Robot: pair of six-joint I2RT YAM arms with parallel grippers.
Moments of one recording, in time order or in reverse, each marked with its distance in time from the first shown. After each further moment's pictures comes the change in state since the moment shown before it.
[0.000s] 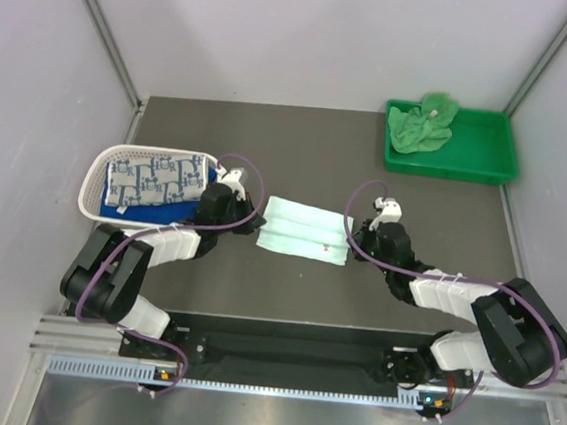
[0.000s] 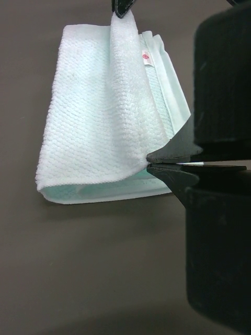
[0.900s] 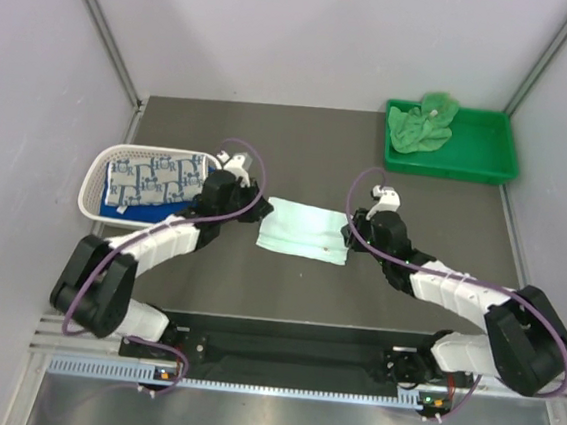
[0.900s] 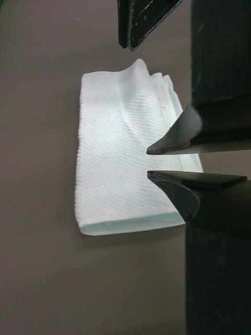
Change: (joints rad) left arm -0.032 -0.153 0.070 -0.157 -0.028 -0.044; right arm 0.039 -0.098 0.094 -0.203 0.058 0.036
